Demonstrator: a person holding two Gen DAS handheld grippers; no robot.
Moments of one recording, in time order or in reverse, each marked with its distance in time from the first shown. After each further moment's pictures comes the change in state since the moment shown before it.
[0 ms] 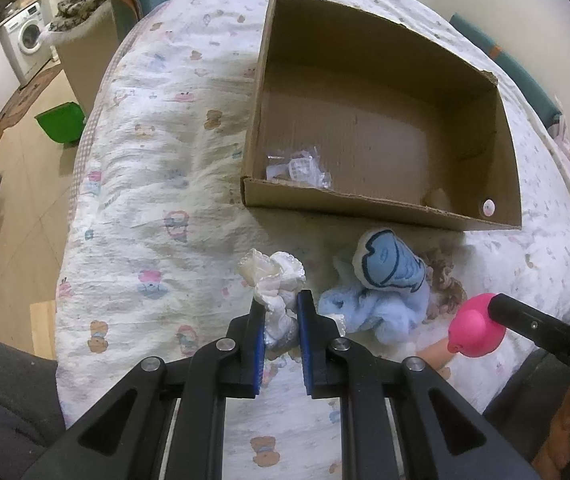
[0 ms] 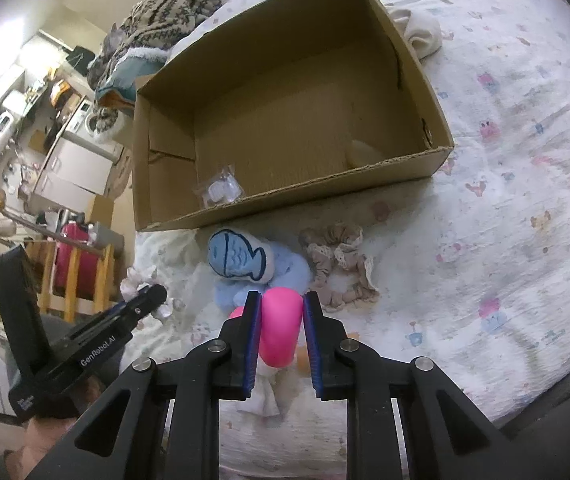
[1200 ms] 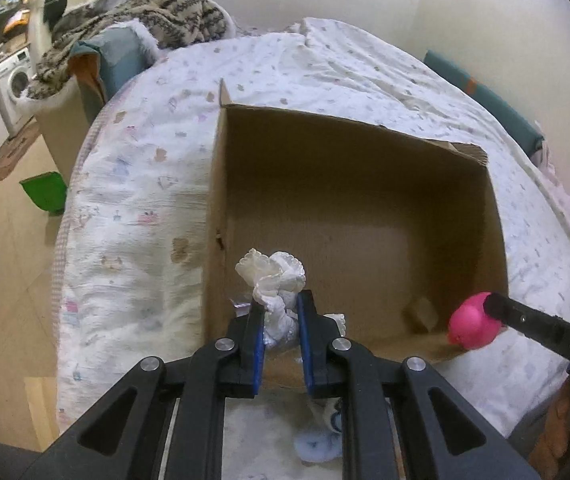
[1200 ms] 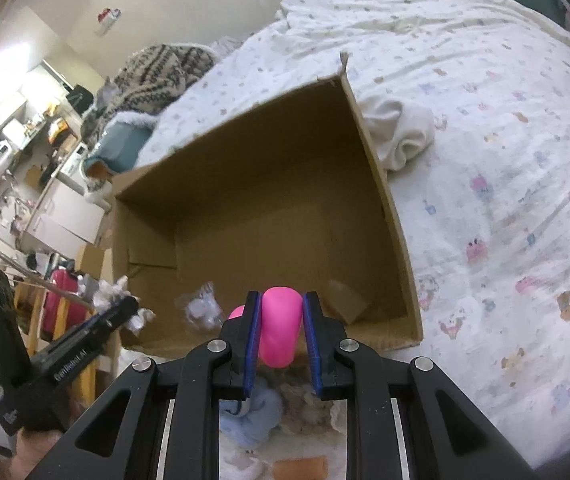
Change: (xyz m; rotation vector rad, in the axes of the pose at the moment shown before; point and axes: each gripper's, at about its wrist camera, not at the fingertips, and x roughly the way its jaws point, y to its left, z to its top) left arm 0.003 -0.022 0.085 0.074 -0.216 -0.031; right arm -0.007 -0.013 0.079 -0.013 -0.198 -0.057
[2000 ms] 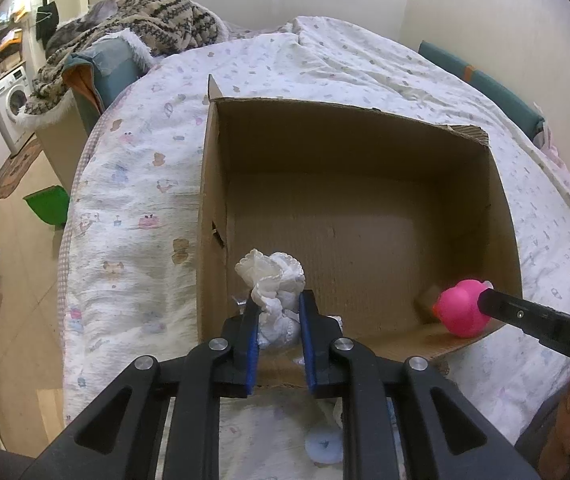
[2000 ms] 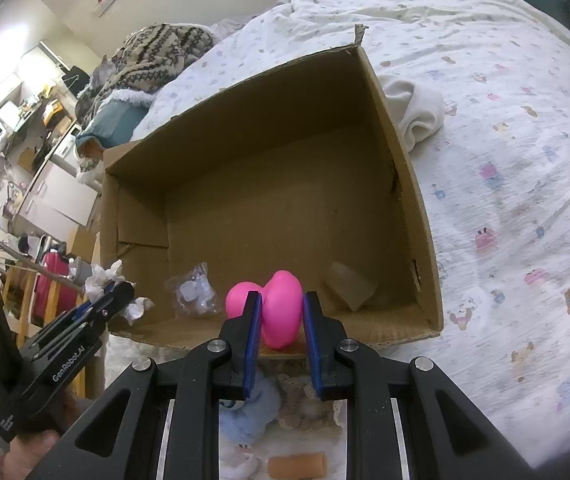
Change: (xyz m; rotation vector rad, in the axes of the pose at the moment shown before) left arm 0.004 -0.008 -0.009 0.061 -0.002 0.023; right arm 0.014 0.004 -0.007 -0.022 0.044 -0.017
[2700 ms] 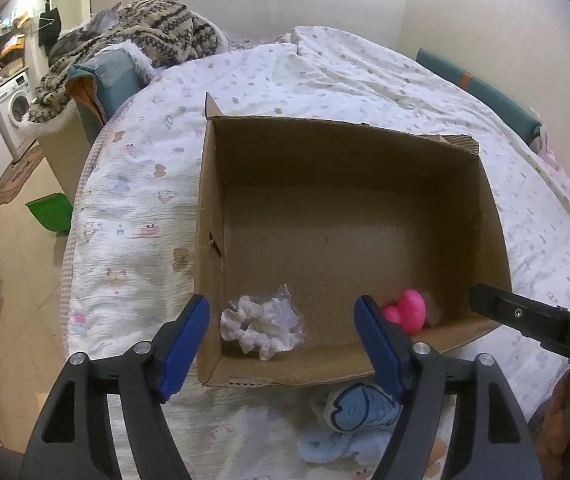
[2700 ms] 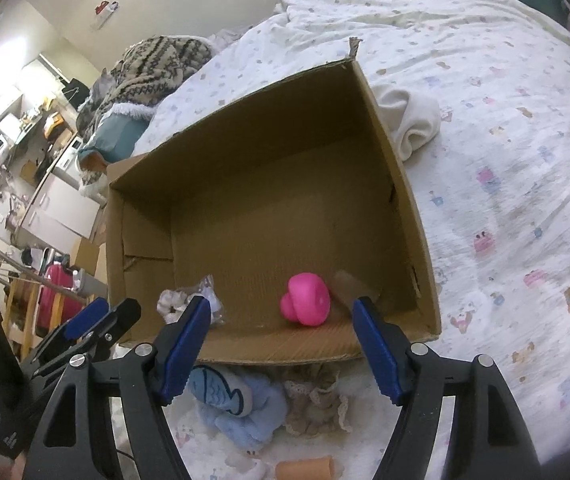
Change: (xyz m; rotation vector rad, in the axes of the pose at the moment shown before) left arm -0.011 -0.005 0.002 -0.001 -0.036 0.006; right arm -0.005 0.001 0.003 0.020 -0.041 0.008
